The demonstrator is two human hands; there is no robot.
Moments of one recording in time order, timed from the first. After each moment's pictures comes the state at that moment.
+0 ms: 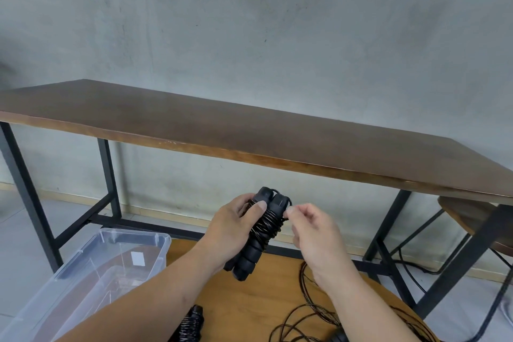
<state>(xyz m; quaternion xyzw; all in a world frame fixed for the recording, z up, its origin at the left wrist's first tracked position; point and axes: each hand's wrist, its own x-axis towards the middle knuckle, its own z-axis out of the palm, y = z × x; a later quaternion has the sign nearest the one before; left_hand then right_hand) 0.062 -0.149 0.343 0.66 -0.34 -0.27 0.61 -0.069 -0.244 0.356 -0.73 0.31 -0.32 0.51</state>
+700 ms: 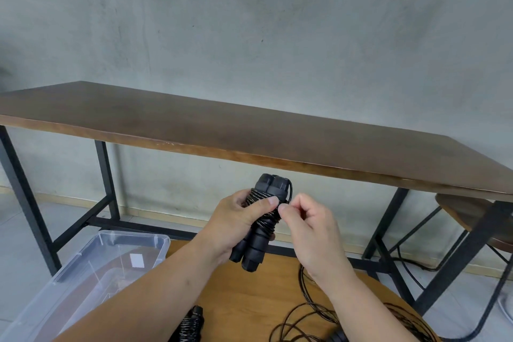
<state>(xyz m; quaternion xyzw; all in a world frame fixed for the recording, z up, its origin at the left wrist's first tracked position) 0.056 -0.149 0.365 0.56 -0.30 -0.38 0.68 -0.073 -0.230 0.372 -0.79 0.23 -0.37 0.43</state>
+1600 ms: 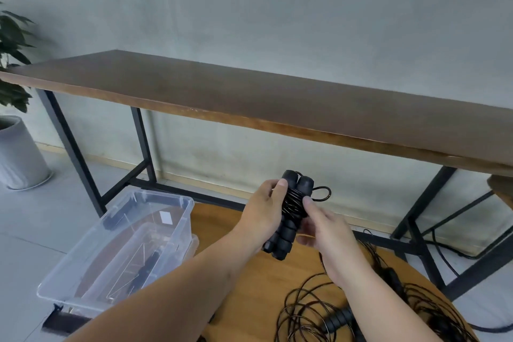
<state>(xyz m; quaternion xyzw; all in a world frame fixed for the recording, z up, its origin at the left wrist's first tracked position) 0.030 -0.180 0.309 0.72 -0.27 -0.24 0.59 -0.077 -0.261 0.299 -0.65 0.35 -0.23 0.64</state>
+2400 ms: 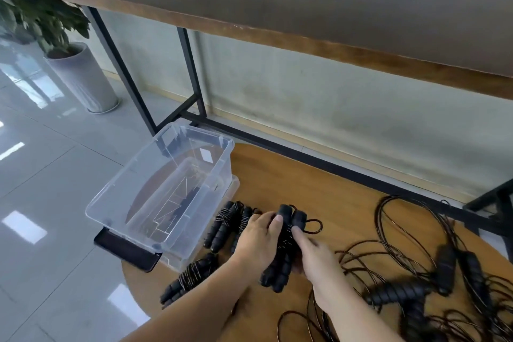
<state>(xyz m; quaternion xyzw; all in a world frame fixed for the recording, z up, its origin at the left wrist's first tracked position) 0.050 -0.126 0.132 0.86 -0.16 -0.28 0.40 -0.036 -0.228 0.126 -0.60 0.44 0.03 0.67</state>
